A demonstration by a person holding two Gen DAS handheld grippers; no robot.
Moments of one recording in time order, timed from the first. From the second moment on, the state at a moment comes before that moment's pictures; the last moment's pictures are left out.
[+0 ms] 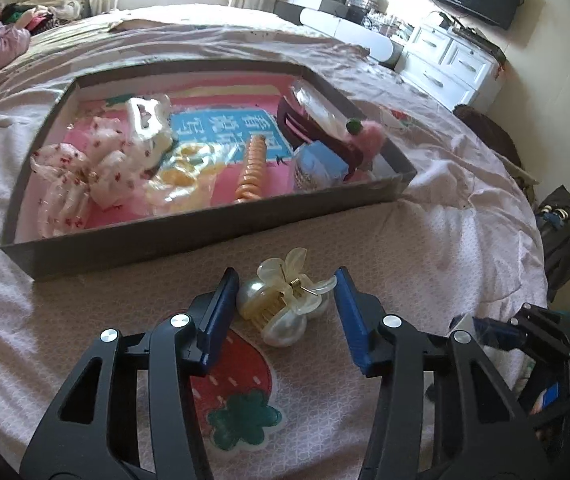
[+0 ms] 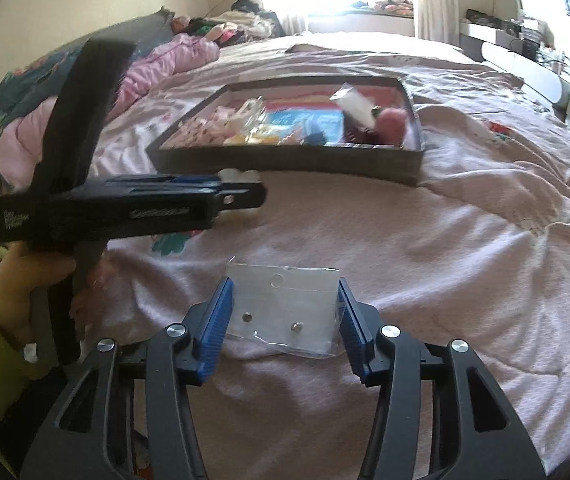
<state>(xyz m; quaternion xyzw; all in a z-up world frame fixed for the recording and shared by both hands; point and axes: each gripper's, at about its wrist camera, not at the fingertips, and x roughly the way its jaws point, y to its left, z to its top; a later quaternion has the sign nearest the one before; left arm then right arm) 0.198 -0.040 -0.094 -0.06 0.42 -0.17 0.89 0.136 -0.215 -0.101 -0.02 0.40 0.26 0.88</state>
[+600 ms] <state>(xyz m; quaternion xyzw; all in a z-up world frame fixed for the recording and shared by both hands) 0.190 0.024 -0.027 -0.08 0.34 -0.10 0.93 0.159 -0.211 -0.041 -0.01 0.32 0.27 0.91</state>
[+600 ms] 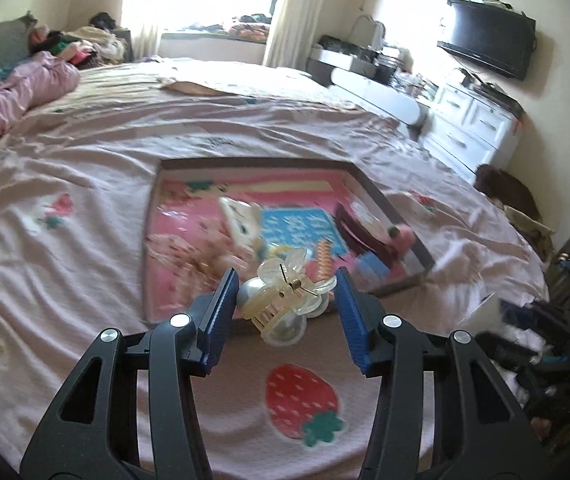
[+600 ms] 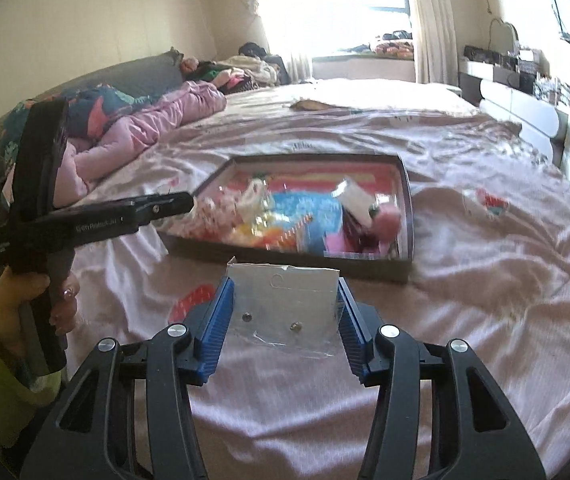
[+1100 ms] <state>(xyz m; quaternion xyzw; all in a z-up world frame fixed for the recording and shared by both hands) 0.207 0.058 -0.014 -0.10 0.32 -0.07 0.94 0.210 -0.192 -0.002 -0.02 0.27 0.28 0.92</state>
